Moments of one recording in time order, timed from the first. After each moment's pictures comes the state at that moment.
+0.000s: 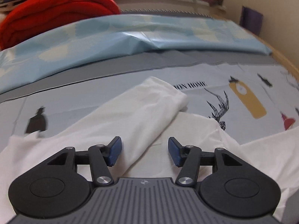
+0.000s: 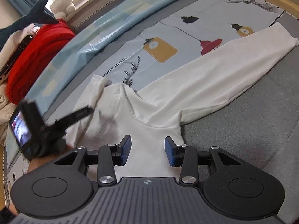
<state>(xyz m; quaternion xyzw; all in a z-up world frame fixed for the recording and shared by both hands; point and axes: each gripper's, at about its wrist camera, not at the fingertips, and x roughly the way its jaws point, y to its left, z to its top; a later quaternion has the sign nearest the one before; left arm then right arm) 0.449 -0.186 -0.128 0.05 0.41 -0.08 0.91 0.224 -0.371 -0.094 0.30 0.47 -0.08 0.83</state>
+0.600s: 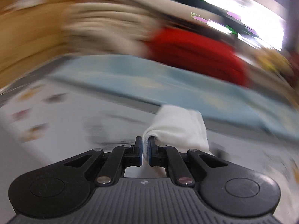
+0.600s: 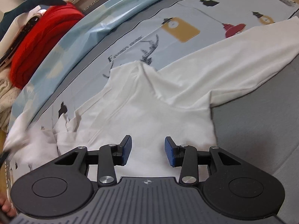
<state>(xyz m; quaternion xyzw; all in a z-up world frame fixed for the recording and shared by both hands) 0.290 0.195 0.009 -0.13 0.30 0.22 0.92 0.242 -0.327 -0.105 0.29 0.50 -0.04 0.81</state>
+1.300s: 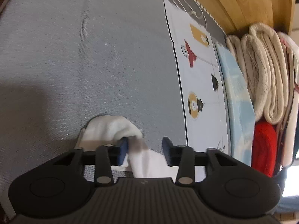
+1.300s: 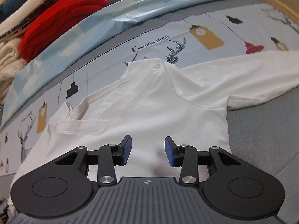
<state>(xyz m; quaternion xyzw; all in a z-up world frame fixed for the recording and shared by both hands) 0.078 0.520 -0.129 -0.59 0.29 0.31 0.68 0.239 -0.267 -0.086 0.19 0.50 -0.02 0.84</state>
